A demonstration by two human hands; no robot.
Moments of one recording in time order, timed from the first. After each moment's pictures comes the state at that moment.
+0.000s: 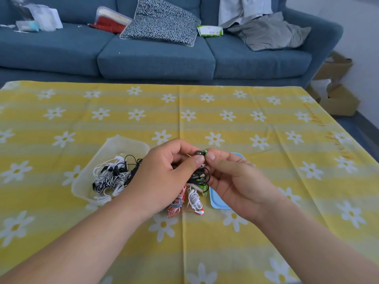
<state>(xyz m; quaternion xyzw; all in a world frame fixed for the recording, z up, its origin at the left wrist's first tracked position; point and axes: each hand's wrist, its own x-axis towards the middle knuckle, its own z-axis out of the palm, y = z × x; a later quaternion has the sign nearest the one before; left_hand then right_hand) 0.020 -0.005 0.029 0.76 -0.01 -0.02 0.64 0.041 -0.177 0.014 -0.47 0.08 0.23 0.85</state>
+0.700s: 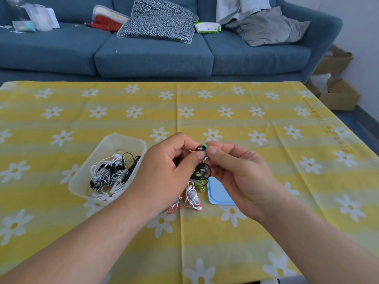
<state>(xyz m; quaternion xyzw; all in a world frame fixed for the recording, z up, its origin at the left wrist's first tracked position) 0.016 -0.019 0.030 0.78 -0.05 0.04 0.63 0.030 -0.184 0.022 -0.53 0.04 0.14 0.84</state>
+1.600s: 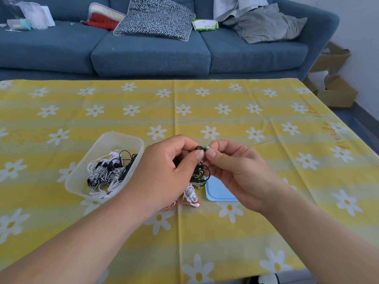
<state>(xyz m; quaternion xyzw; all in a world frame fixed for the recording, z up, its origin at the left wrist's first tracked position) 0.012 -0.019 0.028 0.83 -0.07 0.05 0.55 0.035 -0.195 0.018 -0.54 -0.02 0.18 0.82</state>
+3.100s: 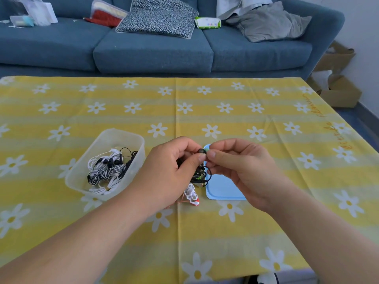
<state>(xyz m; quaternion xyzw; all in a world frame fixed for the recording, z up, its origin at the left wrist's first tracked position) 0.016 -0.023 0.017 0.83 -0.07 0.01 0.55 0.033 -0.205 0.027 -0.62 0.05 0.14 0.77</state>
